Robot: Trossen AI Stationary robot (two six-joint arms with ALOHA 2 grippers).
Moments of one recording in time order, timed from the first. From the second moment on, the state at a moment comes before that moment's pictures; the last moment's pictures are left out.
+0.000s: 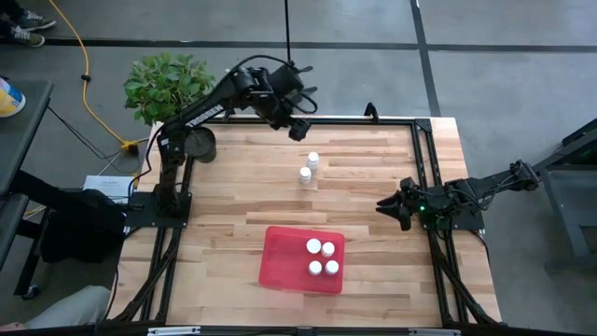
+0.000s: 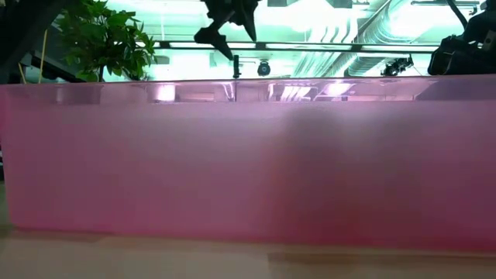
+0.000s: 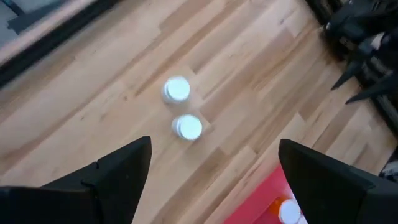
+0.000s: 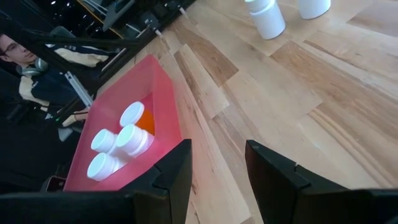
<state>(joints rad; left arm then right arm) 0.42 1.96 2.34 -1.43 0.12 -0.47 0.30 0.16 0.12 -0.37 0.30 0.83</state>
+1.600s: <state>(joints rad) 0.26 2.28 2.29 -1.41 -0.06 -0.51 0.30 0.16 0.12 -0.37 0.28 0.85</state>
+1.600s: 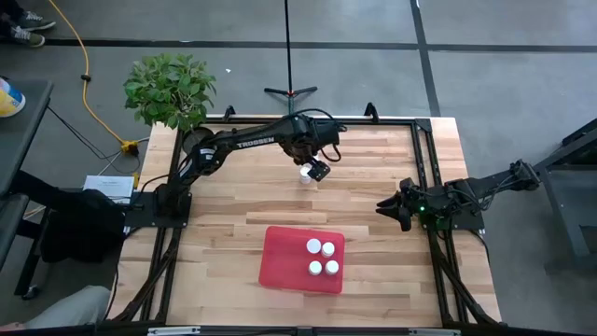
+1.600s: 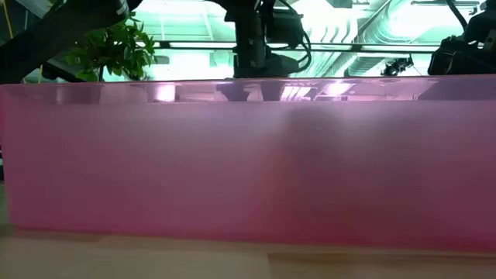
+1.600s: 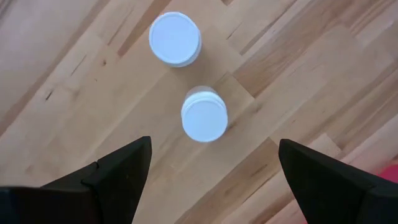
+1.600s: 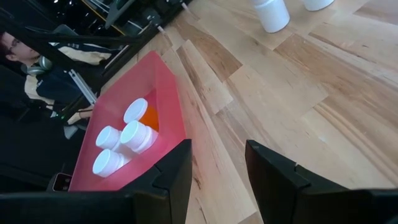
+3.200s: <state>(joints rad) 0.28 2.28 2.02 -1.17 0.01 -0.56 0.30 0.16 0.12 -0.37 0.29 0.85</state>
